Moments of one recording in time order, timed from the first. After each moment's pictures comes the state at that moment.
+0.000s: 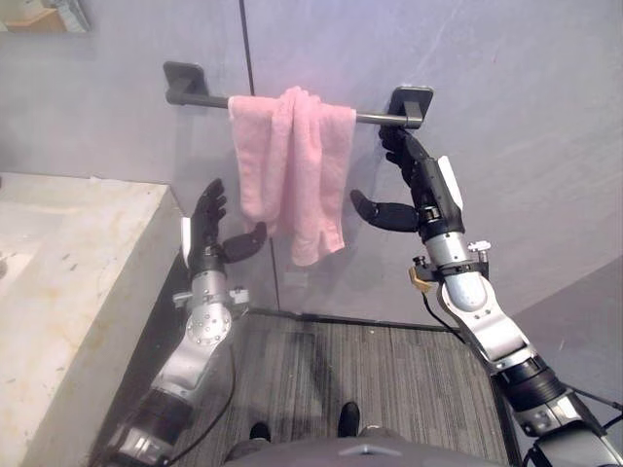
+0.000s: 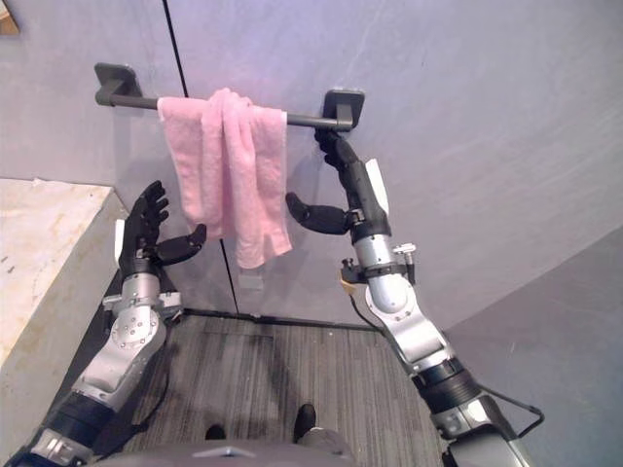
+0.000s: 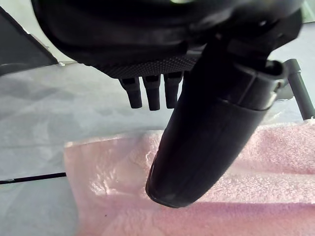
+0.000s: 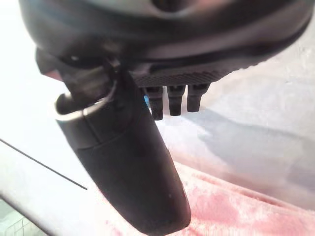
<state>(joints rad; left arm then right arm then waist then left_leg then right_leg) -0.08 0.39 -0.30 0.05 -0.27 -0.19 0.60 -0.26 -0.52 0.33 -0.06 0.17 -0.23 -0.25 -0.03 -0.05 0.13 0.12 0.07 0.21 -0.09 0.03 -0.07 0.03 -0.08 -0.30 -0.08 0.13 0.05</state>
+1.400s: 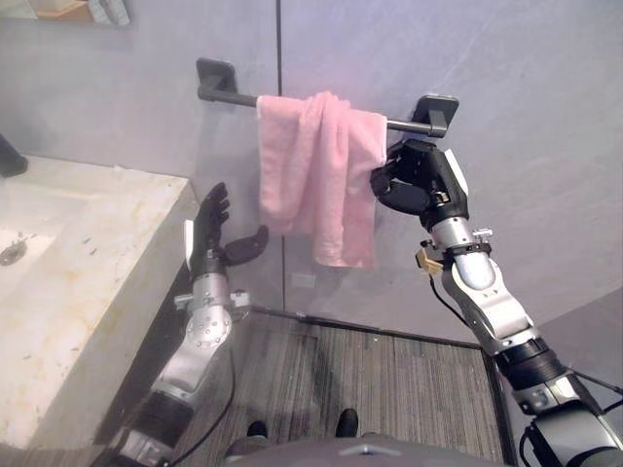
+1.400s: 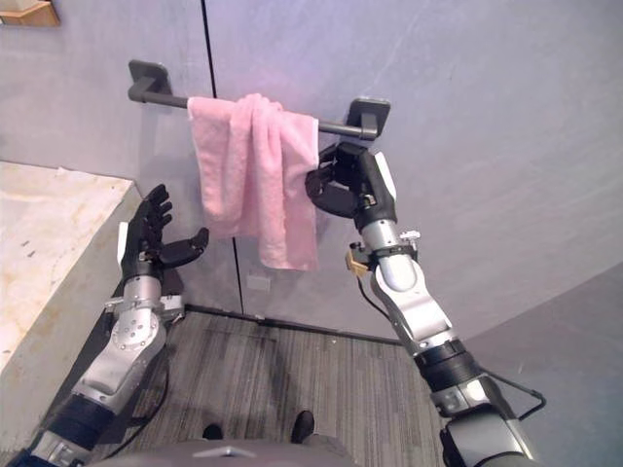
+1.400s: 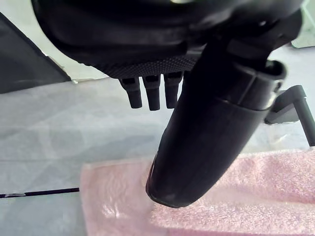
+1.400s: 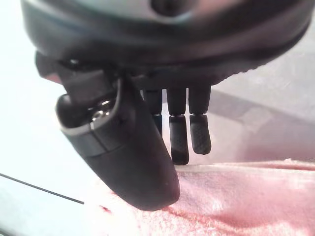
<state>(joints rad) -0.07 0.39 -0.30 0.06 -0.27 -0.19 0.57 -0.34 -0.52 0.29 0.04 0.37 -0.18 -0.20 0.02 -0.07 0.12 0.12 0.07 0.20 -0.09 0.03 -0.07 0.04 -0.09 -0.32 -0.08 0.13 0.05</state>
